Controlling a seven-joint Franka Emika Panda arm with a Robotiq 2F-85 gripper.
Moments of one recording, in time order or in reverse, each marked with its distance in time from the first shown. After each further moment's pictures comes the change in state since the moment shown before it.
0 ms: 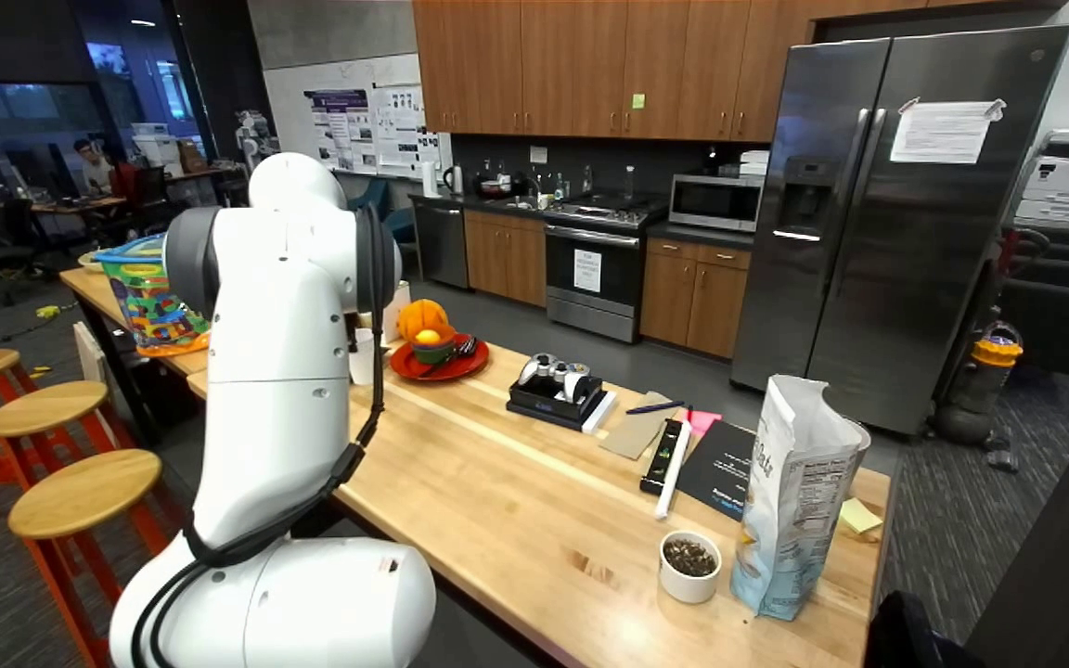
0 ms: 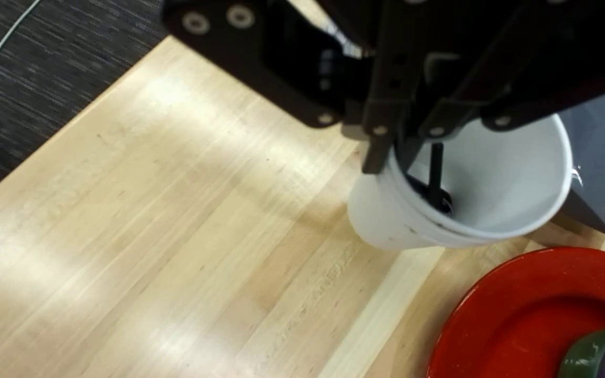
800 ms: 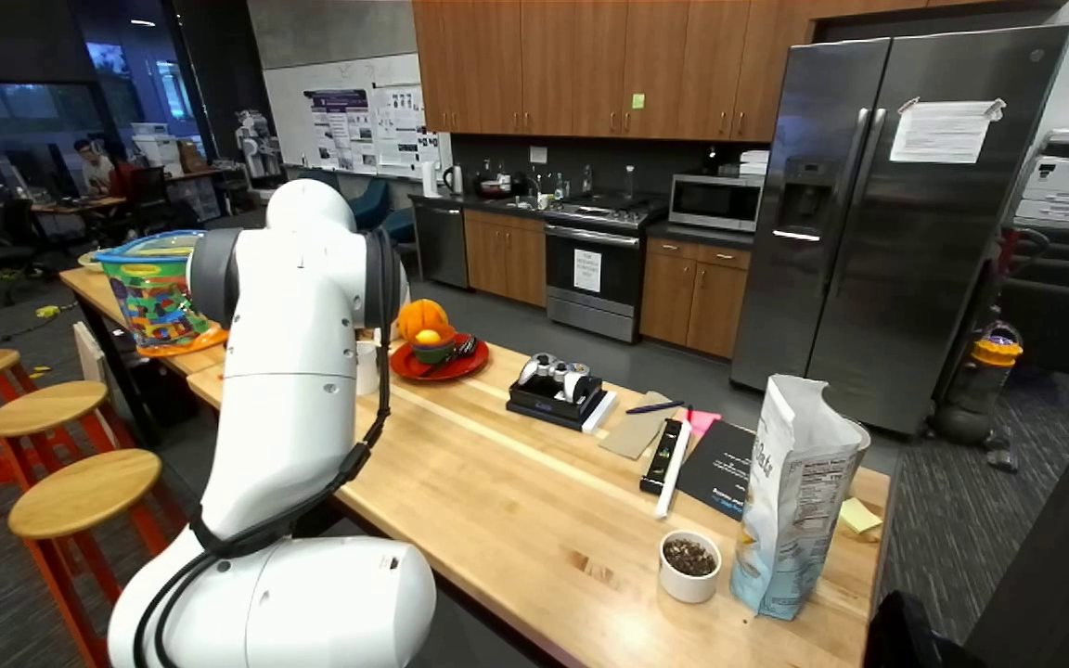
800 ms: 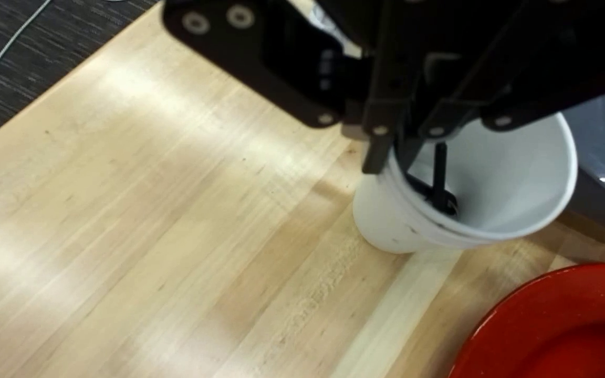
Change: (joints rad) arm 0.024 0.123 -0.010 0.090 -0.002 0.021 -0.008
